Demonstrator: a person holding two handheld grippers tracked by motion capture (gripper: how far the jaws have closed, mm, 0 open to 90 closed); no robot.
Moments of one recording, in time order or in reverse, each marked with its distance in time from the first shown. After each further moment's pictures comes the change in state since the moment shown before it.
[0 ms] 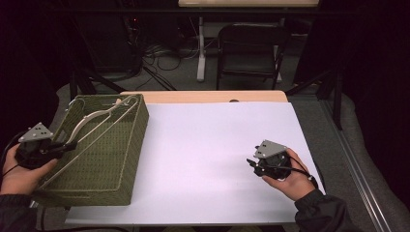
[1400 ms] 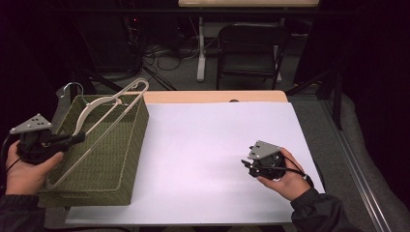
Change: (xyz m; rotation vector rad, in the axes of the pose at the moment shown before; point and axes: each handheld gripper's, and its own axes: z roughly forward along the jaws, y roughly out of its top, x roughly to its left) left arm -0.031 0.040 -0.027 -0.131 -0.073 -0.117; right arm 0.009 0.012 0.002 -0.003 0.026 -0.034
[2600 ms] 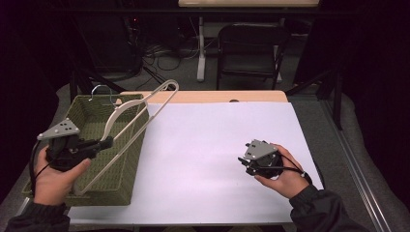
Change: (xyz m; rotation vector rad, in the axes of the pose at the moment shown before) left arm -0.071 0.021 0.015 -0.034 -0.121 -0.004; right arm 0.004 0.016 -0.006 -0.033 -0.015 -0.070
